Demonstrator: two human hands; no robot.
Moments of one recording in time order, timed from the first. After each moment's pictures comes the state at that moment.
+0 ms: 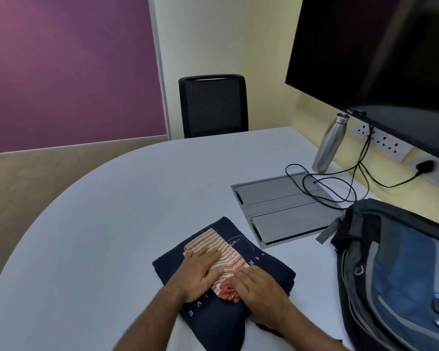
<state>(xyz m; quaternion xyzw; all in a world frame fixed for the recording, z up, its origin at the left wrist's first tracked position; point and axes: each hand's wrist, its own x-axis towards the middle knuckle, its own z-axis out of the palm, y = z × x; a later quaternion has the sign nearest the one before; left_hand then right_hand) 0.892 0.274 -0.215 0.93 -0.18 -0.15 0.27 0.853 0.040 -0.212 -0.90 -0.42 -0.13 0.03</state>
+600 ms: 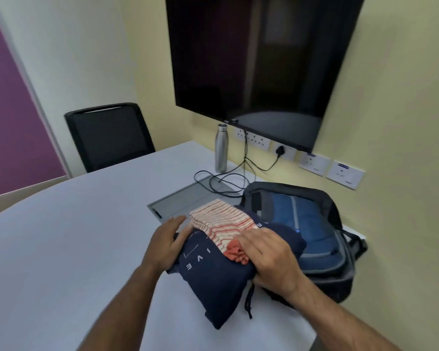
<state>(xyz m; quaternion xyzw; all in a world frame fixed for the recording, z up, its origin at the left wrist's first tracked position) 0.900 0.153 -0.107 0.86 -0.29 0.01 0.42 0.733 -0.081 -0.070 -0.92 -0.17 -0.35 0.01</state>
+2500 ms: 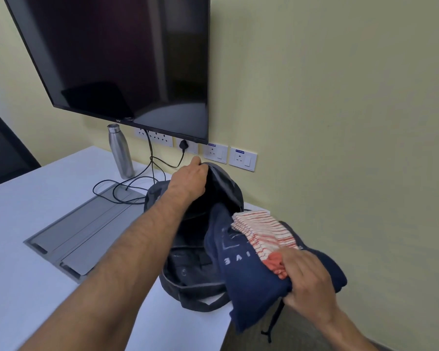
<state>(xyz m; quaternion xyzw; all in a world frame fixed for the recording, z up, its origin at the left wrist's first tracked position) 0.850 -0.197 0.026 0.87 -0.48 0.08 0.08 0.514 -0.268 -0.098 -0.93 0.17 -0.33 -0.06</state>
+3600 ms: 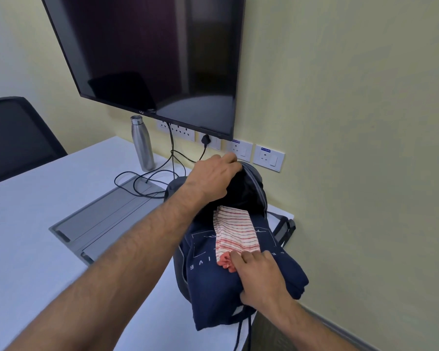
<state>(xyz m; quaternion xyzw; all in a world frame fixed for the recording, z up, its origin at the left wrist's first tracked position) 0.855 -0.186 0.045 0.80 -0.58 0.15 0.05 0.654 -0.217 -0.099 -0.98 0.16 -0.01 -0.07</state>
